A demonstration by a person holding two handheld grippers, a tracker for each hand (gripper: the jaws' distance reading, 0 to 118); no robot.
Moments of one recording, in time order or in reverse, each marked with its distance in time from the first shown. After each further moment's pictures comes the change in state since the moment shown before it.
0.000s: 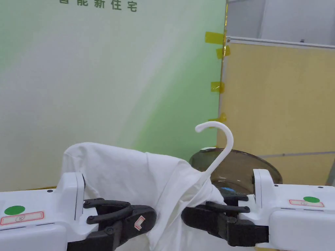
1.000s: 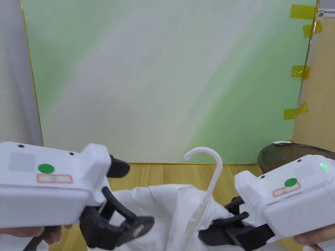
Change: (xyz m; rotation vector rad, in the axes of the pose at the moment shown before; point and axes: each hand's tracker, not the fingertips) left arm -0.041 0.008 0.092 -0.219 0.419 -0.124; right arm 0.042 0.019 -0.147 -0.478 0.241 0.243
